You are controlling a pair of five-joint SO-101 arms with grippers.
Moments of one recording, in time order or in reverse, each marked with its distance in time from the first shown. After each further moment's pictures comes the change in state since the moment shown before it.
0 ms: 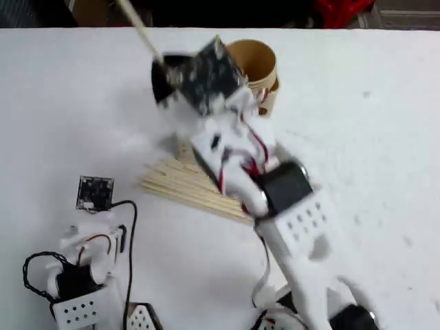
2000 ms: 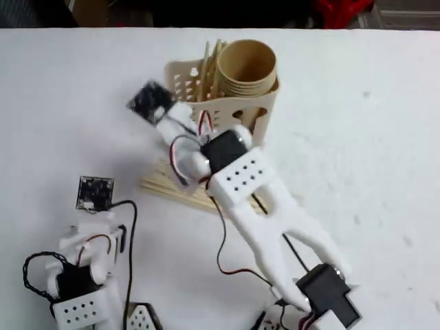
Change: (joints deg) left arm 0.0 0.0 0.0 0.0 0.0; right arm -3.9 15.7 9.1 37.5 2.0
